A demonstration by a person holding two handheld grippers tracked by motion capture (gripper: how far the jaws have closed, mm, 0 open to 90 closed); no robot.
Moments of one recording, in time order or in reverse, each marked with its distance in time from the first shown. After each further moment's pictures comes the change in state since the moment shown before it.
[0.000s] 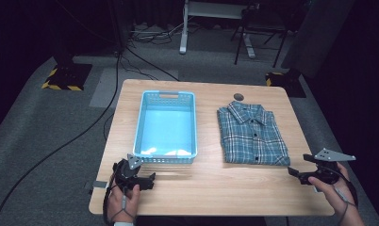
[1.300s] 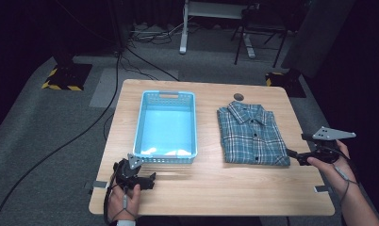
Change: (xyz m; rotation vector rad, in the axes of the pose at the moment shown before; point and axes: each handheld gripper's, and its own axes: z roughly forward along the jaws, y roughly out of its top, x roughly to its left) left arm 0.000 0.001 0.000 0.003 0.000 0.001; right arm -0.003 0.072 -0.005 -0.025 0.003 -0.111
